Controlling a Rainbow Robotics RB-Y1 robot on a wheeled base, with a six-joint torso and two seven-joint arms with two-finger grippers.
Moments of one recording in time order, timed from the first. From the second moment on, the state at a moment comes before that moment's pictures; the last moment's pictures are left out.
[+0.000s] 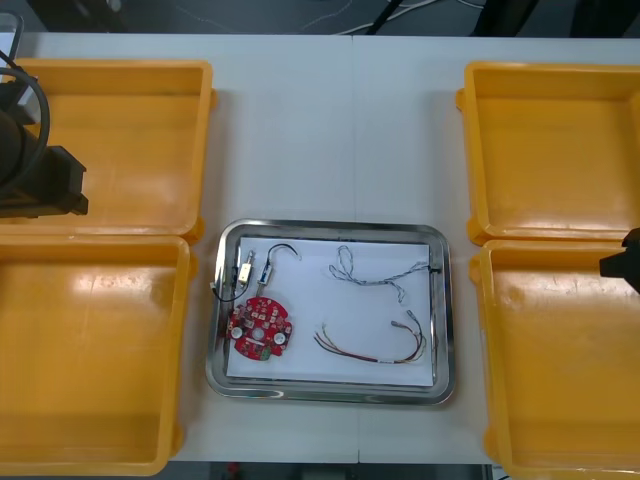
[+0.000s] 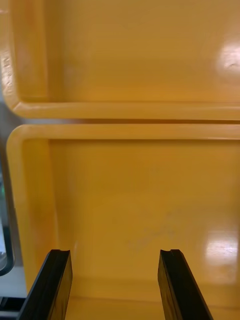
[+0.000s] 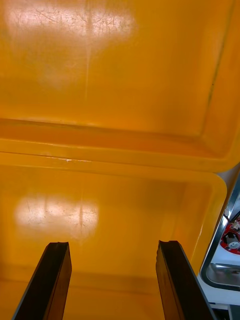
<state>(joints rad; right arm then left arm) -0.12 -0.73 -0.37 -2.35 -0.92 1.92 1.20 -0.55 1.01 -0.07 -2.10 1.00 1.91 -0.79</state>
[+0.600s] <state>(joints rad) -0.27 -0.73 0.02 -2.38 -0.95 1.92 1.20 -0.55 1.01 -0.07 -2.10 1.01 1.86 -0.79</state>
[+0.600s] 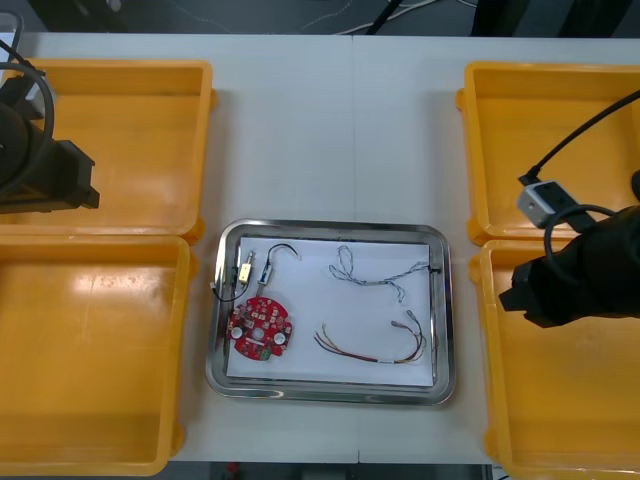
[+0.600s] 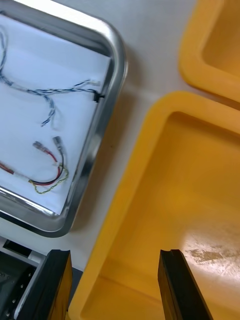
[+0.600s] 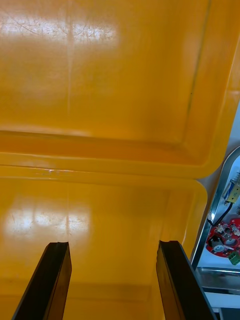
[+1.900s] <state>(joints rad) -0.70 -0.60 0.95 -2.24 -0.65 1.76 1.30 -0.55 1.00 -0.07 -2.10 1.02 1.86 -0.79</state>
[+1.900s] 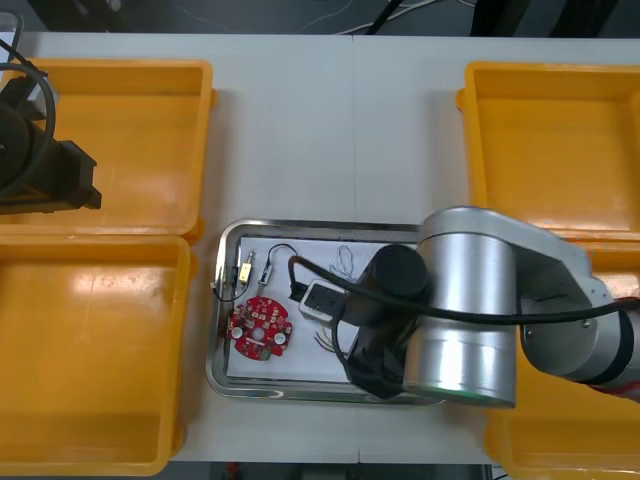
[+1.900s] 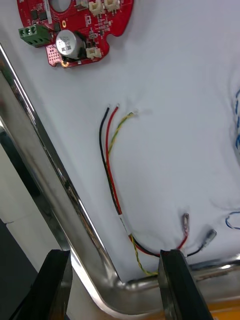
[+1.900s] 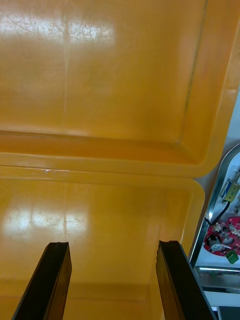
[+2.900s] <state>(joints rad) -0.80 -0.50 1.26 -2.09 -0.52 1.62 1.32 -0.55 1.00 -0.07 -2.10 1.02 1.86 -0.79</state>
